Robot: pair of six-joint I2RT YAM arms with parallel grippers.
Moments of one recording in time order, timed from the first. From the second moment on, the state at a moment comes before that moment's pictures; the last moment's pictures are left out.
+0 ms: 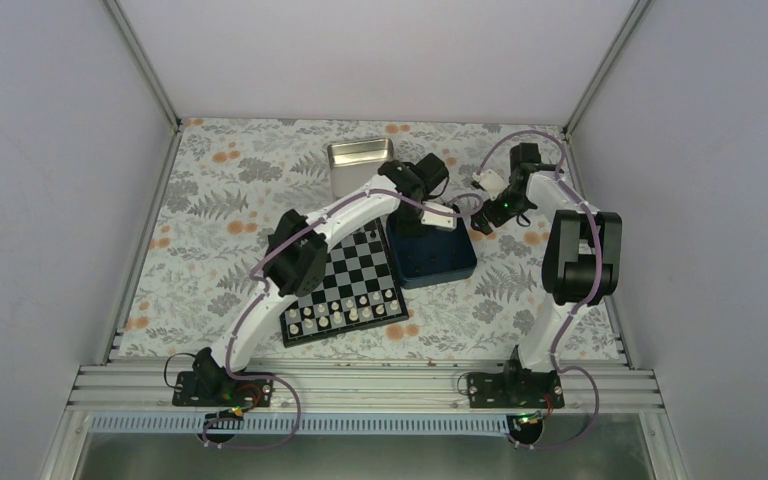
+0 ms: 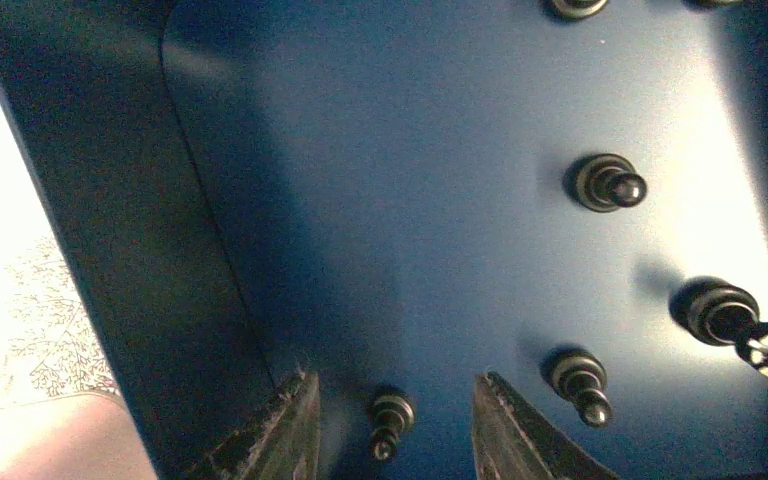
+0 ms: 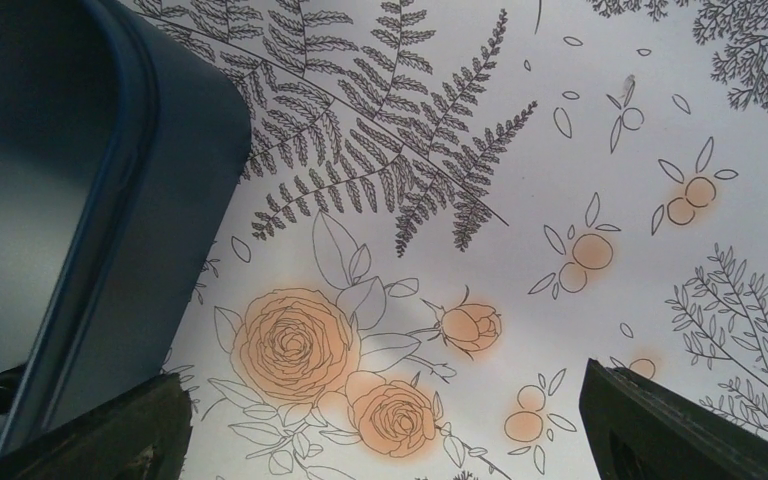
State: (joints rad) left arm -0.82 2.48 2.32 -1.10 0.07 0.80; right arm -0.03 1.88 1.35 -0.76 -0.21 -0.66
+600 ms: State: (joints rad) left arm -0.83 2.54 2.41 -1.25 -0.06 0.85; right arm -0.03 1.88 1.35 -0.77 -0.23 -0.66
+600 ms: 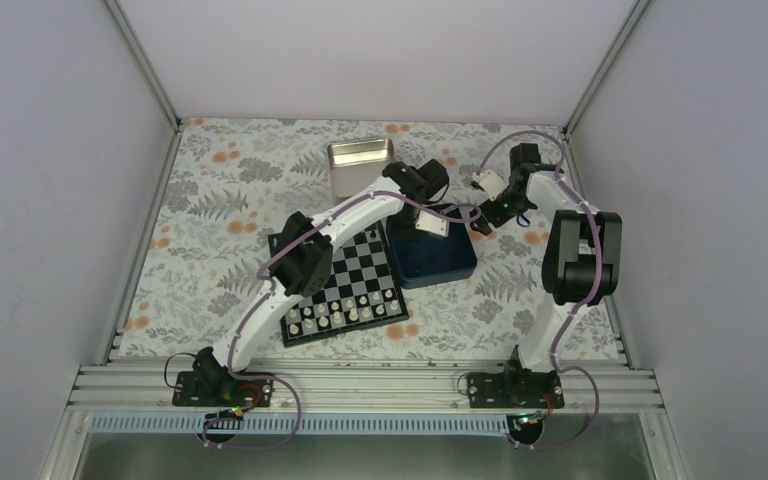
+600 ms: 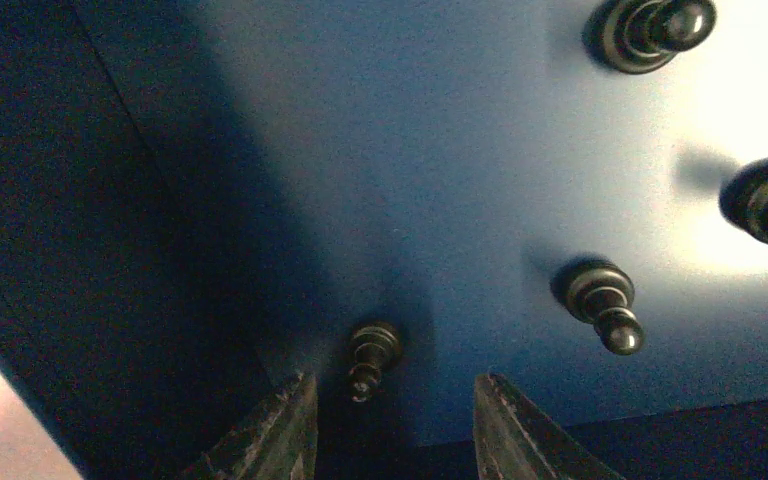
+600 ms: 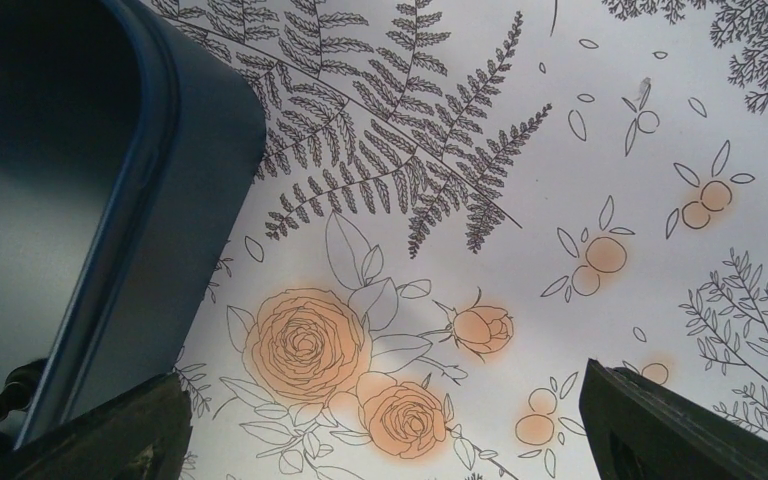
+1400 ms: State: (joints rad) left arm -0.83 2.60 2.45 -1.25 -0.08 0.88; right arm -0.03 1.89 1.35 -0.78 -0.23 -0.67
